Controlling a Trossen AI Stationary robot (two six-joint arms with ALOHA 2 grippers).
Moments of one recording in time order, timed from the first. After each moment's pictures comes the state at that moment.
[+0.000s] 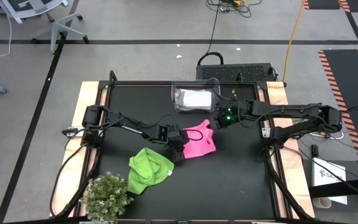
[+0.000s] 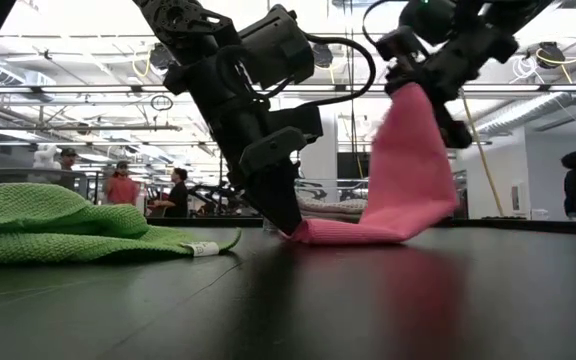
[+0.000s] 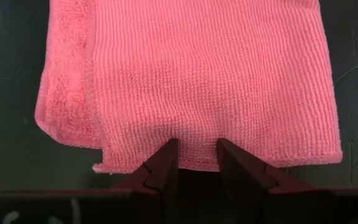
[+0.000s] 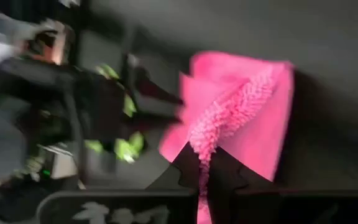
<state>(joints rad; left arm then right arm) -0.05 1.98 1.19 -0.23 -0.08 -0.24 -0.27 1.21 0.72 -0.30 -0.30 0.99</state>
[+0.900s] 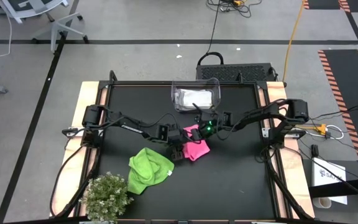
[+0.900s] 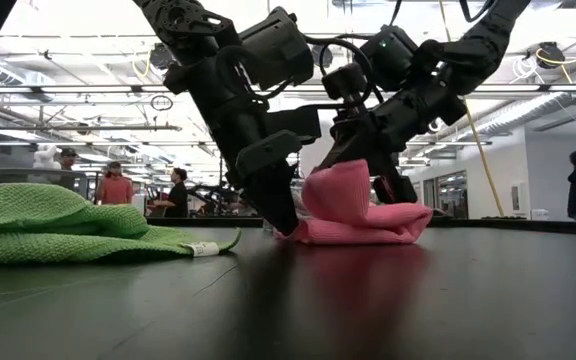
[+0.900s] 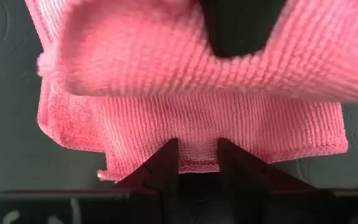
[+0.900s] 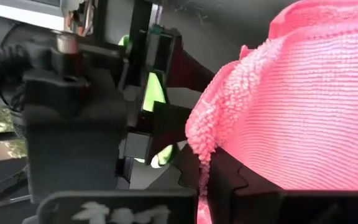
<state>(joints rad) -0.04 1.98 1.19 -0.26 -0.08 -0.20 -0.16 1.67 0.72 0.32 -0.42 1.12</state>
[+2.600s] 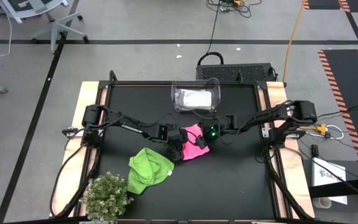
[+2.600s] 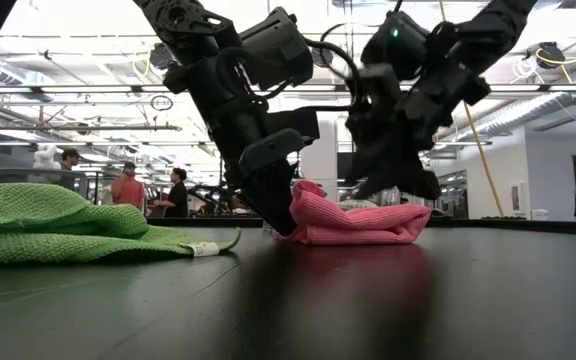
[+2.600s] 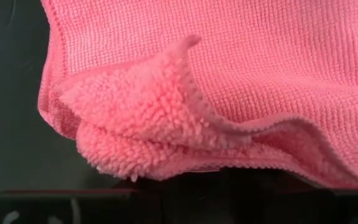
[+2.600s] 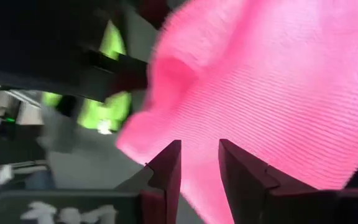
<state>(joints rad) -0.04 1.98 1.20 -0.27 -0.08 -0.27 -0.08 1.57 0.72 0.06 -0.29 0.90</state>
